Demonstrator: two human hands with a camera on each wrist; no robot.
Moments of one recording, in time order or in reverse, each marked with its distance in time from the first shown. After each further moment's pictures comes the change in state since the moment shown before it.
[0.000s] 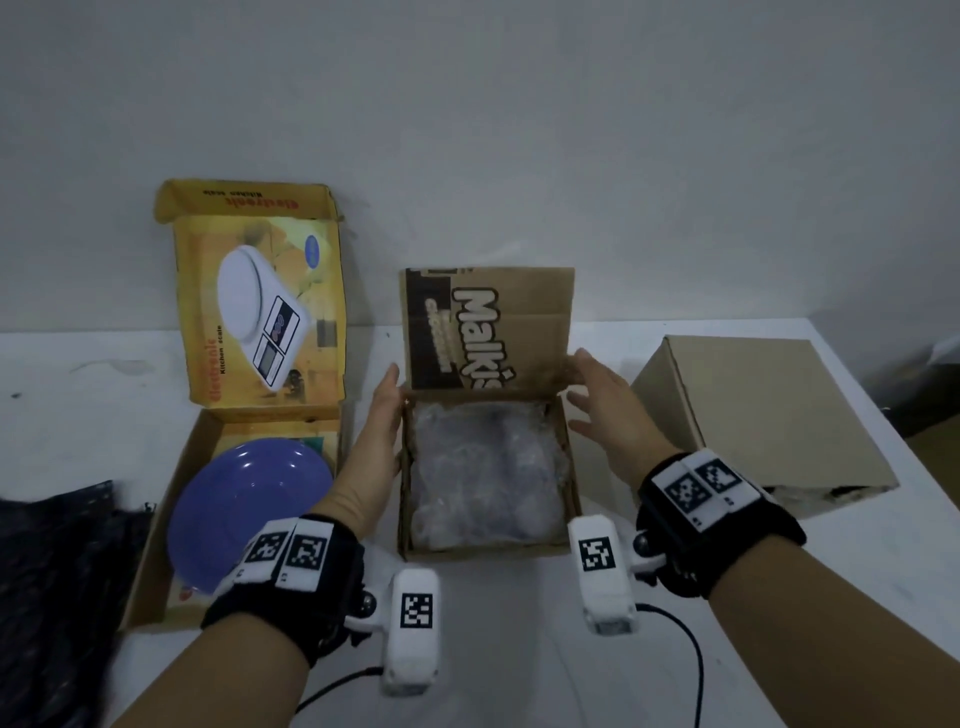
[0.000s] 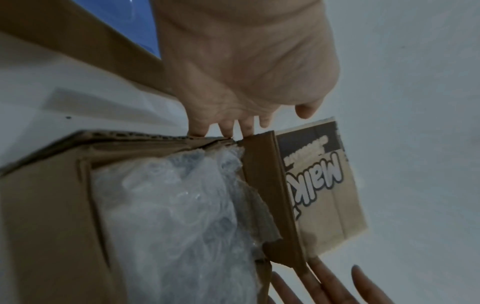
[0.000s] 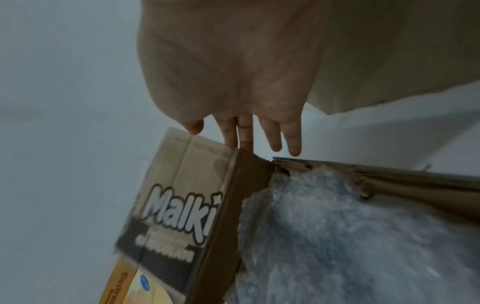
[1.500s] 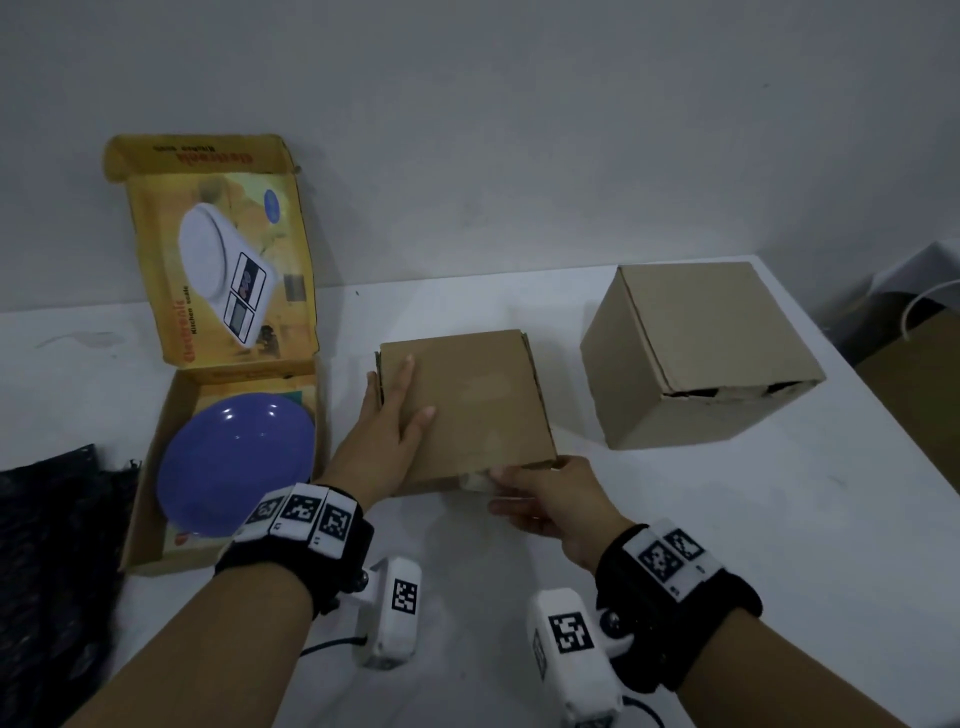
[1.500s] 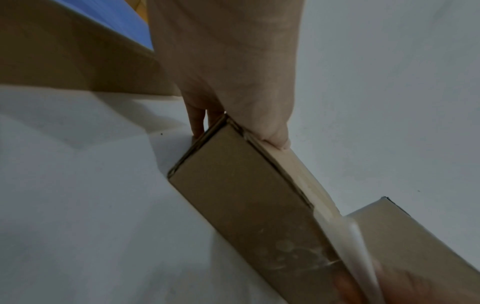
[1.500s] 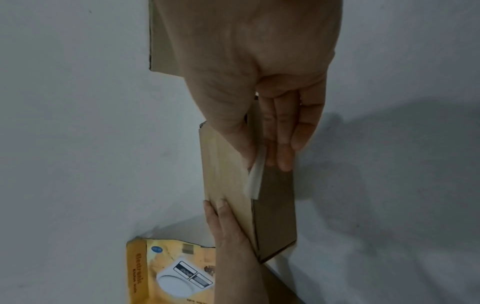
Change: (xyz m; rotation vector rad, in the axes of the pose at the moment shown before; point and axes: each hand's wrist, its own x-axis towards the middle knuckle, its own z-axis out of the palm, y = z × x) left_hand -0.031 -0.036 -0.007 1.033 -0.174 0.115; right_hand -0.108 0.083 0.025 0.232 0.010 0.421
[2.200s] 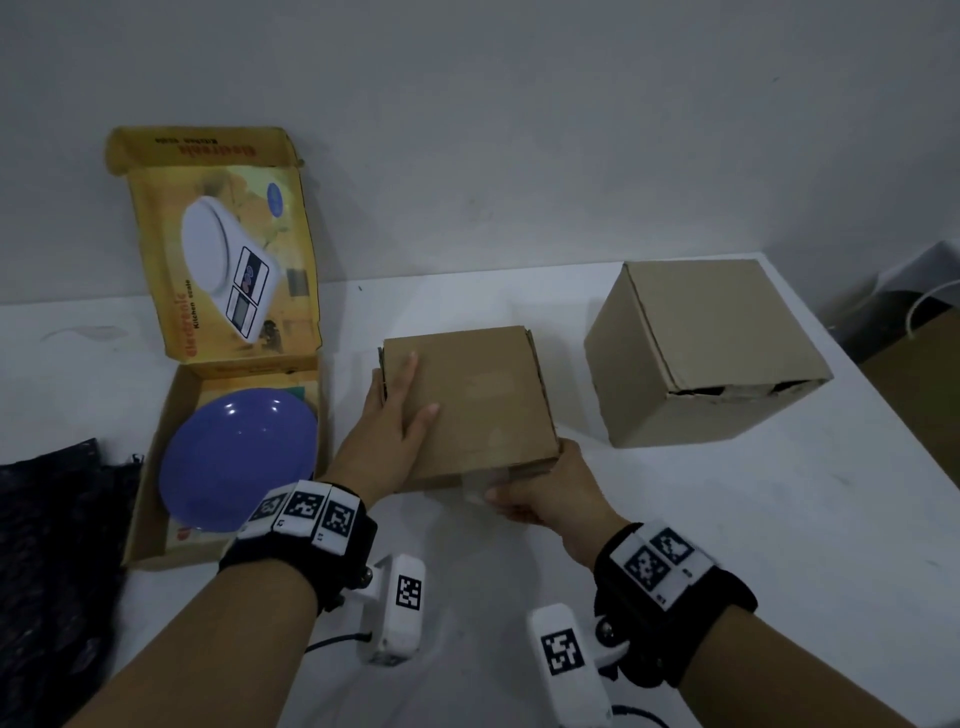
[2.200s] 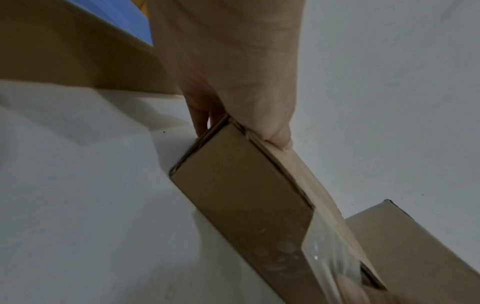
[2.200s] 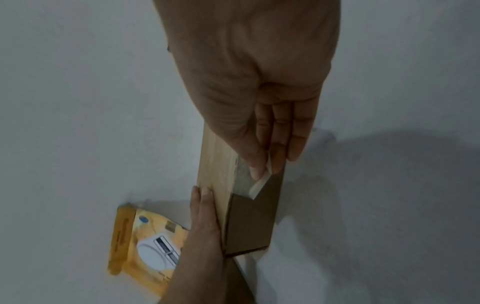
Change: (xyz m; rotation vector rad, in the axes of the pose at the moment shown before) left_hand 0.004 -0.007 0.003 -0.016 0.025 0.034; right_hand 0.022 0.013 0.000 -0.176 0.009 -0.128
